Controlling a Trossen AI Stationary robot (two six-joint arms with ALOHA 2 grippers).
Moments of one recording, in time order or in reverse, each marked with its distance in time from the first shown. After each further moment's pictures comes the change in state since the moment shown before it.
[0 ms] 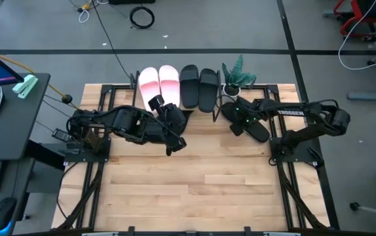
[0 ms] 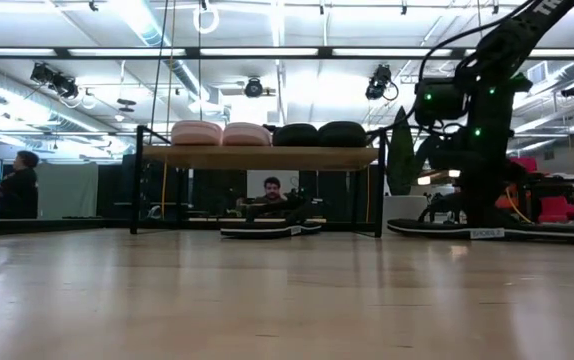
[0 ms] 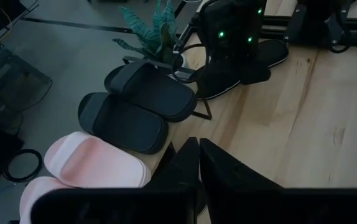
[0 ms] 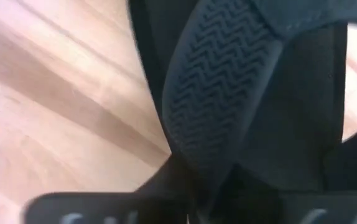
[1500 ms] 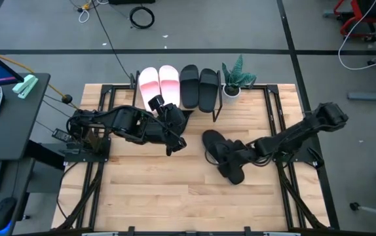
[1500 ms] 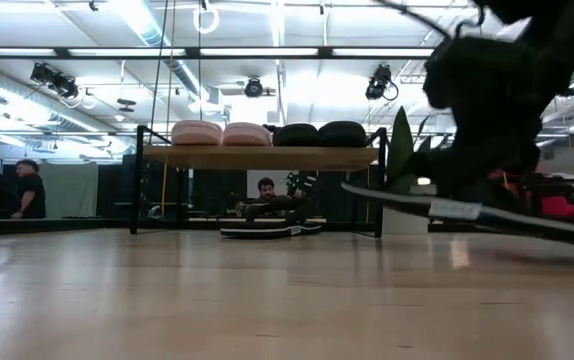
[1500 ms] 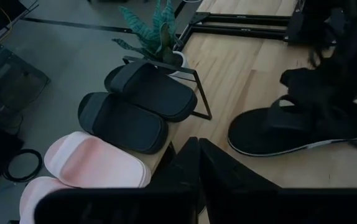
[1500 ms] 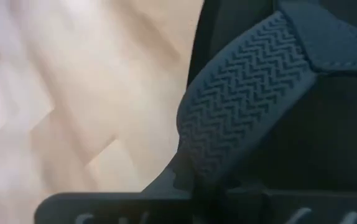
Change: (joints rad) left arm 0.000 0.000 0.000 0.000 0.000 -0.001; right arm 0.876 0.052 0.000 0.460 0.237 0.601
